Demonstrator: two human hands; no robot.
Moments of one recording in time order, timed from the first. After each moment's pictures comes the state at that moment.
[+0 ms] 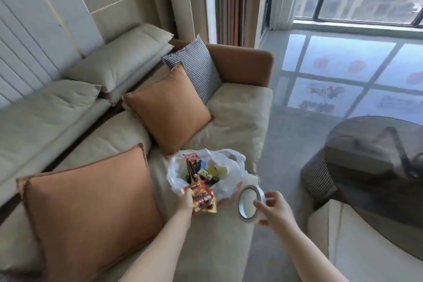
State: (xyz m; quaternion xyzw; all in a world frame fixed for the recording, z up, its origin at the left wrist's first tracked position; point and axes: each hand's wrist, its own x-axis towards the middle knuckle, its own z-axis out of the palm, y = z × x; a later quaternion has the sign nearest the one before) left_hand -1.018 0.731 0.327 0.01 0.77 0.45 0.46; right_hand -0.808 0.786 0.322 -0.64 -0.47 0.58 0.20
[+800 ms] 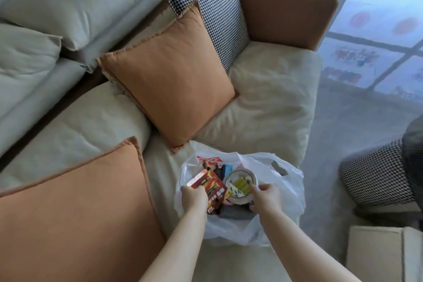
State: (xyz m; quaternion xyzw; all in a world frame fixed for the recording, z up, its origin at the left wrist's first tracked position) left_hand -1.171 0.875 0.140 -0.06 0.85 0.35 0.39; right_hand -1.036 0.939 0.129 -0.75 -0.40 0.52 0.09
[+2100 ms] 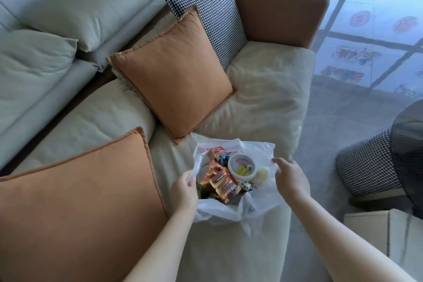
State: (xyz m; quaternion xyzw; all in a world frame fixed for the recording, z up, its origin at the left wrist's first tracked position) left_hand -1.154 0.814 0.188 0.18 0.89 0.30 0.29; right_hand -0.958 0.944 0.192 -0.65 -0.71 0.28 -0.01
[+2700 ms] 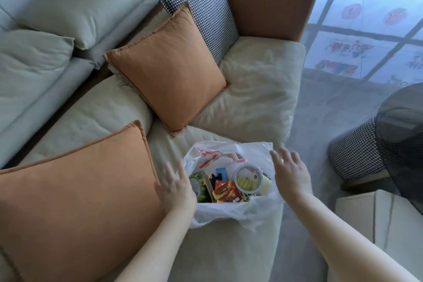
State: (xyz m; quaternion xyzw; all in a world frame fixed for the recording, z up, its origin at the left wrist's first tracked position) left_hand -1.138 0.777 0.200 0.37 0.91 -0.06 0.15; right_hand -0.921 0.909 0.205 -0.53 -0.84 0.08 -0.04
